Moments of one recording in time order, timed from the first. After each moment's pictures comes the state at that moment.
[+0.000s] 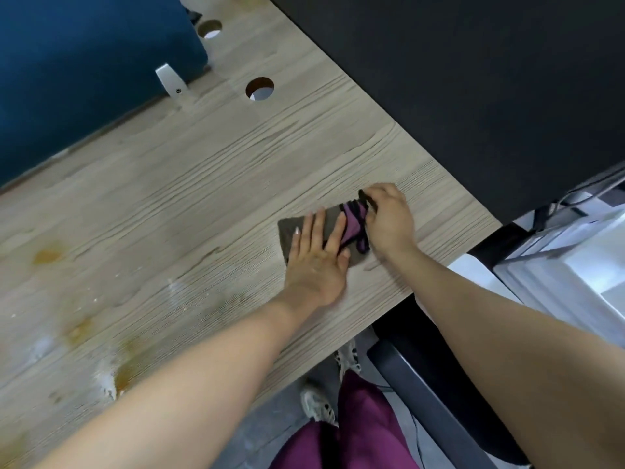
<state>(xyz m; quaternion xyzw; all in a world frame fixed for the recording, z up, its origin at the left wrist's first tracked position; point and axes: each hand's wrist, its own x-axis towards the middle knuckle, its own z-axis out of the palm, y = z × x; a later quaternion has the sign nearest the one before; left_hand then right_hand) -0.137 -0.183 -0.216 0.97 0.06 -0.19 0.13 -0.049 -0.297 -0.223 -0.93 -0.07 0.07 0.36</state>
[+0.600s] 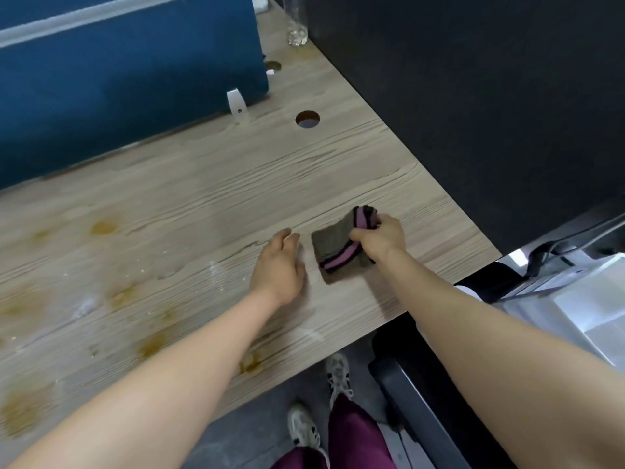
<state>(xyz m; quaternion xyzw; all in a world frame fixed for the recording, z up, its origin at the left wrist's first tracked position) -0.193 -0.096 -0.185 0.95 0.16 -0.08 0.25 -0.094 -0.246 -0.151 -0.82 0.11 0.22 0.51</state>
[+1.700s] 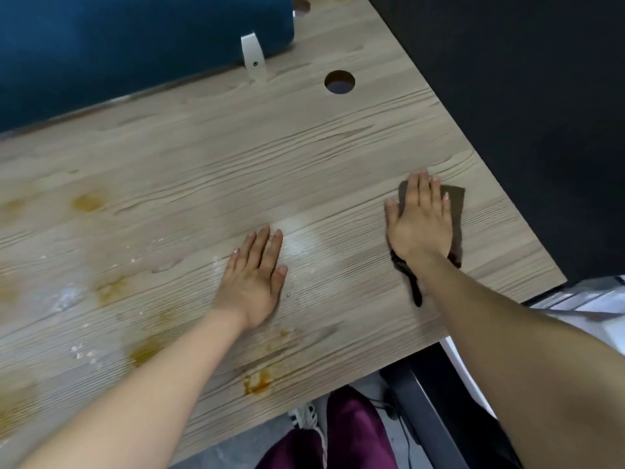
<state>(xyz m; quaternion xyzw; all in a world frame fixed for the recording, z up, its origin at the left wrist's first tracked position) -0.219 -0.032 -0.231 0.96 0.17 -0.17 0.16 -0.036 -0.239 -0.227 -0.99 -0.13 0.09 0.06</state>
